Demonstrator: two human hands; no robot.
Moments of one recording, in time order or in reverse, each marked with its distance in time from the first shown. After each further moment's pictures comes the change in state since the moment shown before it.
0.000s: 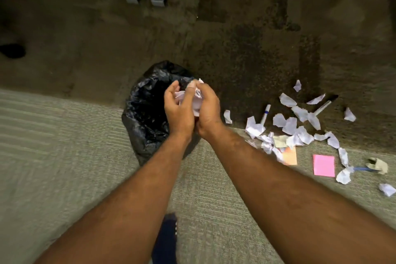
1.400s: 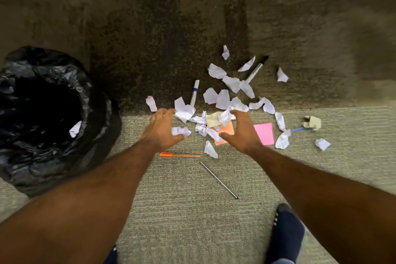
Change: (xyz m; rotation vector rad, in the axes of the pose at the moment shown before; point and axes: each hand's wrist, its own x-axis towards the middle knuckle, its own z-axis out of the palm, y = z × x) left_hand -0.035 -0.186 0.104 1.406 -0.852 0.192; right_hand 0.000 -0.003 -0.391 -1.307 0.229 -0.049
